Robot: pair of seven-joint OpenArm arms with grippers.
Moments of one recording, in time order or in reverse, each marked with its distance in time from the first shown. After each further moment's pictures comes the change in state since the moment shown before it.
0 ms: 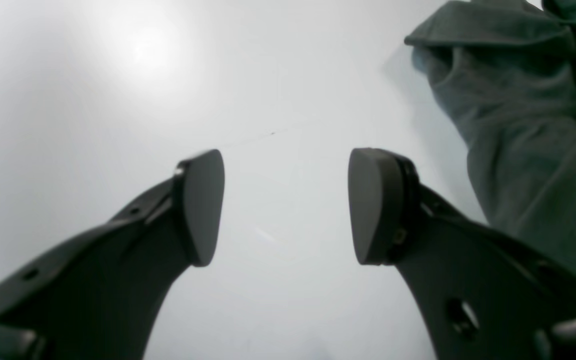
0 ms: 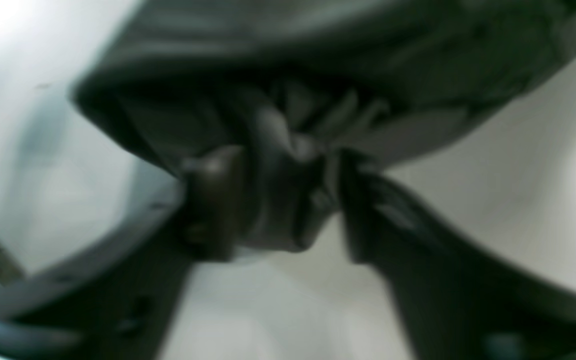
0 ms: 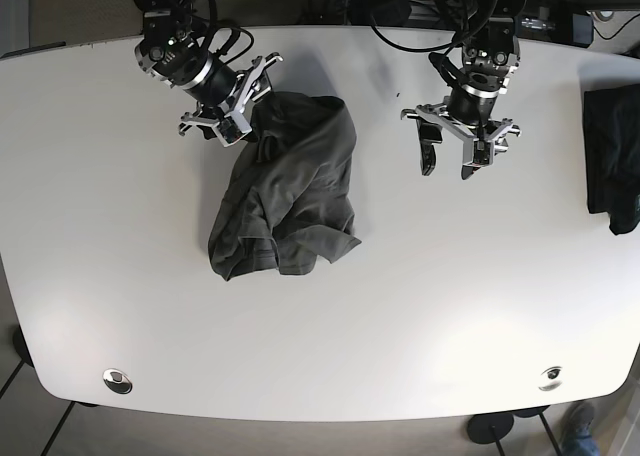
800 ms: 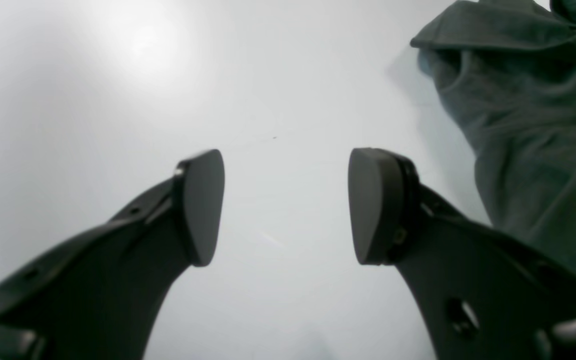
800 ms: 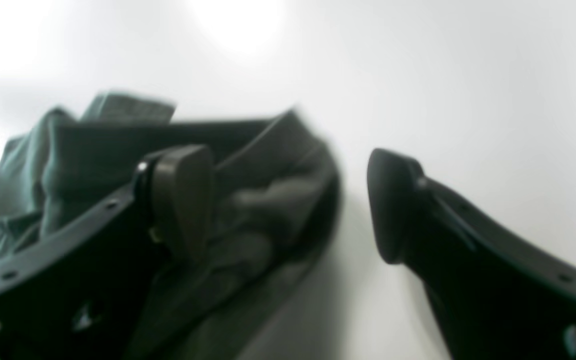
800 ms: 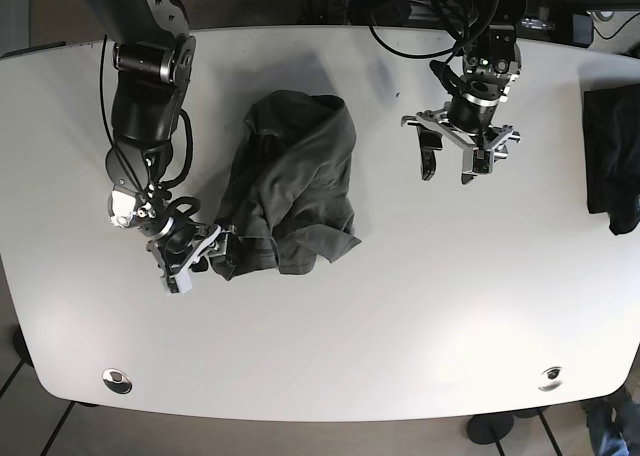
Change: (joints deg) left arm -1.7 0.0 -0.1 -0.2 0.0 0.0 3.4; right arm 48.8 2.3 14.6 -61.8 -0.2 1.9 5.5
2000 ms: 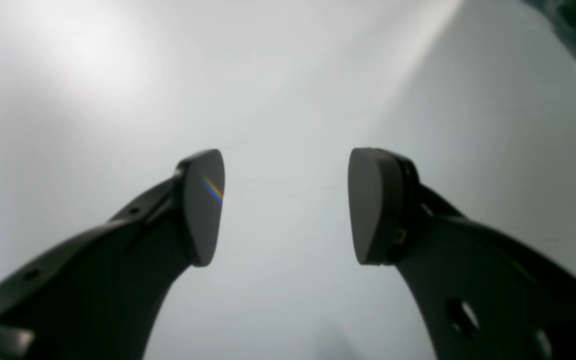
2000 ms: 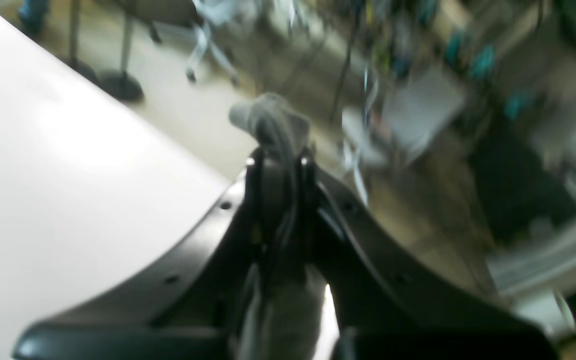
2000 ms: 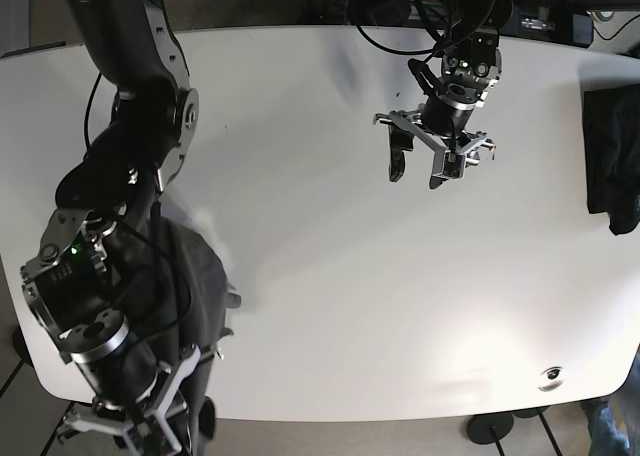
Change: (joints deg) left arm -1.4 0.7 6.1 0.0 0.0 0.0 0.0; right arm 19.0 -3.3 -10.1 67.3 1.1 -2.1 -37.3
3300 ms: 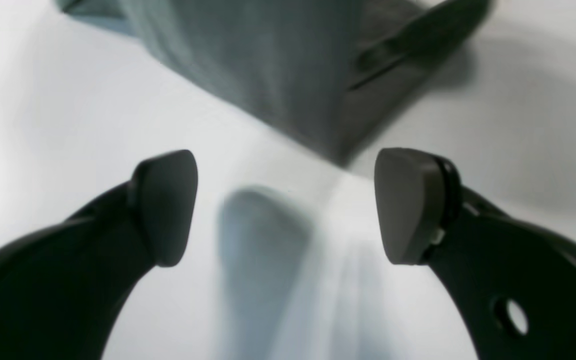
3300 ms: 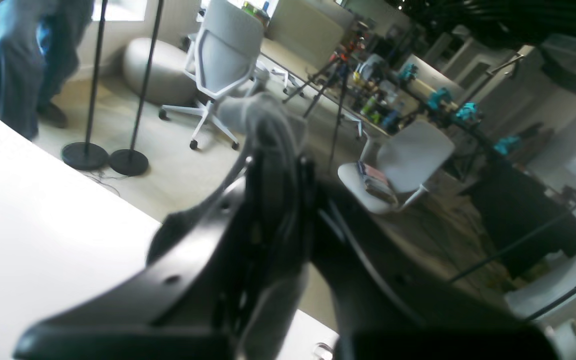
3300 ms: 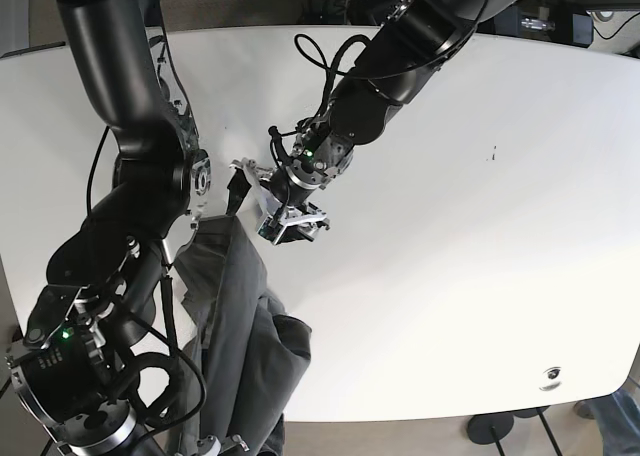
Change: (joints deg) left arm -38.6 13.2 37.6 -51.3 -0.3 8.9 -15.0; right arm 14.2 -4.2 -2.2 -9.0 -1.0 -1.6 -2.4
